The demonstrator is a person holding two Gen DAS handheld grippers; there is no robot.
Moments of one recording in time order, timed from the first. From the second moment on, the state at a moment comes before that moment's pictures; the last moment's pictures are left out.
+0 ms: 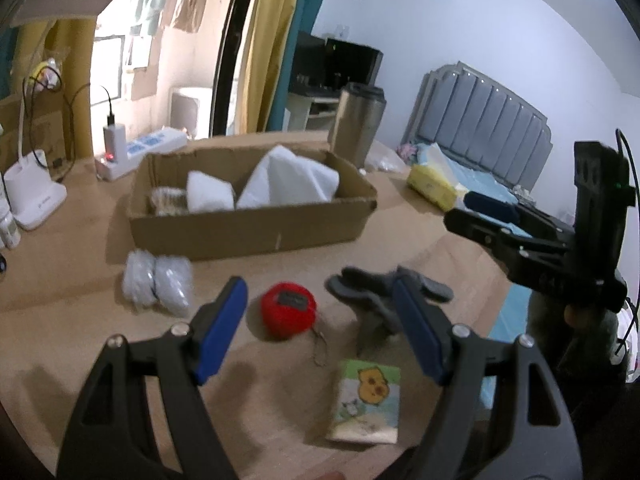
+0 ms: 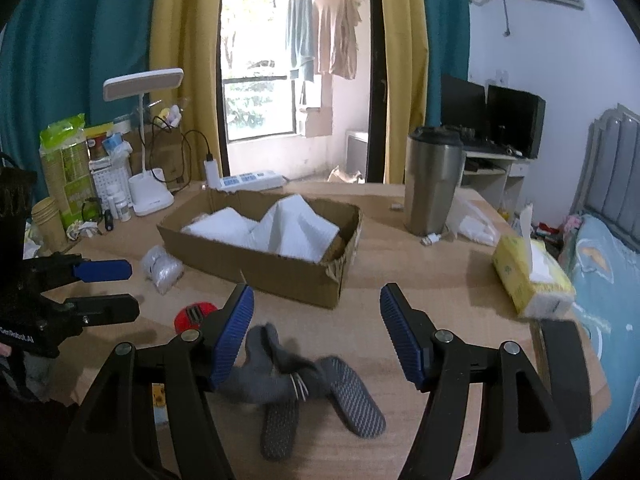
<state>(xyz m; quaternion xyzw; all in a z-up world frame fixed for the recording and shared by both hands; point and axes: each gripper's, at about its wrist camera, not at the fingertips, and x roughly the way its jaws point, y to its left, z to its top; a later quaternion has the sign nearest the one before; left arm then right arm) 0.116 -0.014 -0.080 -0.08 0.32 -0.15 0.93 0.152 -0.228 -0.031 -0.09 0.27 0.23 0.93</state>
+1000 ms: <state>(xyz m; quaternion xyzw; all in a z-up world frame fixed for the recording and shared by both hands) 0.106 -0.060 -0.138 -0.04 0.45 -0.19 0.87 0.140 -0.243 -0.060 -0.06 0.30 0.23 0.92</state>
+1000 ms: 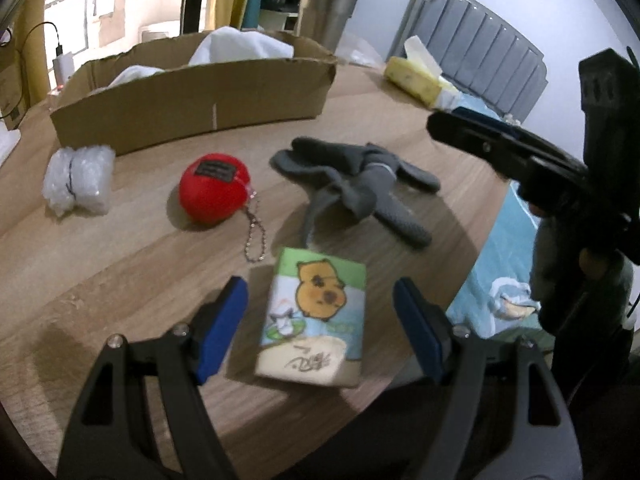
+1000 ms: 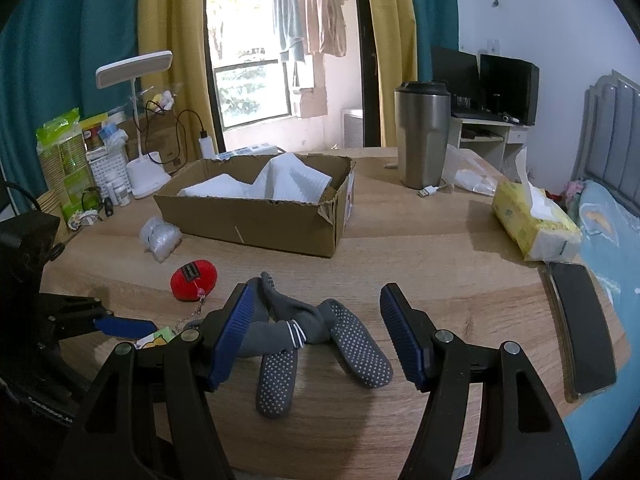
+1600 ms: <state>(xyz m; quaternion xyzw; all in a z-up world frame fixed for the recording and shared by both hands) 0.099 -0.043 -0.127 -0.02 0.42 -0.17 0.89 0.154 -0.229 -0.088 -0.05 0.34 0.24 0.91</state>
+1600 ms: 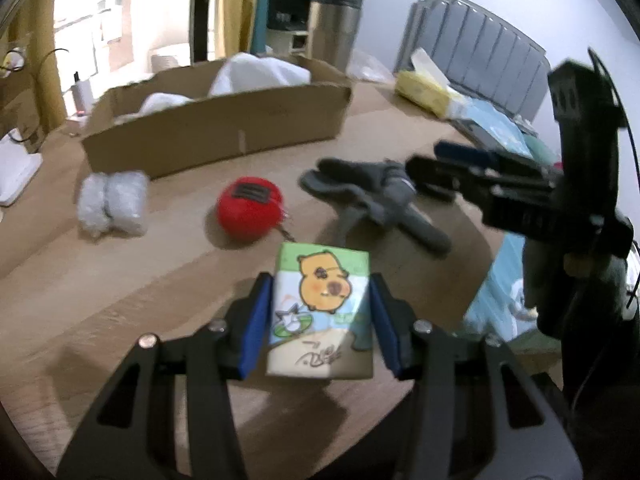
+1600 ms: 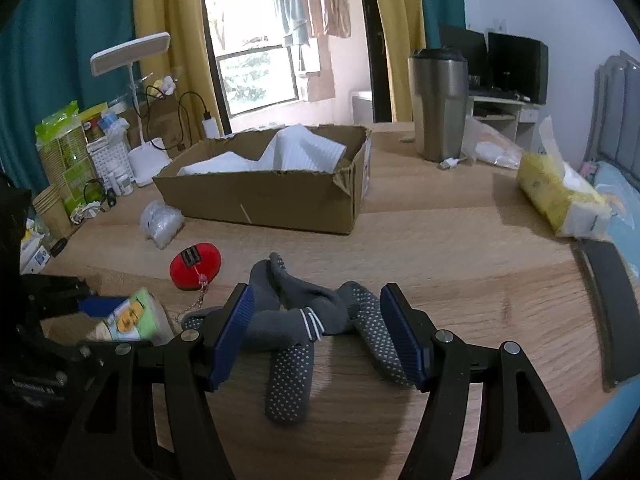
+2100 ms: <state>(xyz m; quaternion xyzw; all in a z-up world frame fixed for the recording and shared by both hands) 0.103 0.018 -0.119 -0.09 0.37 -0.10 0.92 0.166 -0.214 -0.112 -0.05 0.38 0.25 0.89</state>
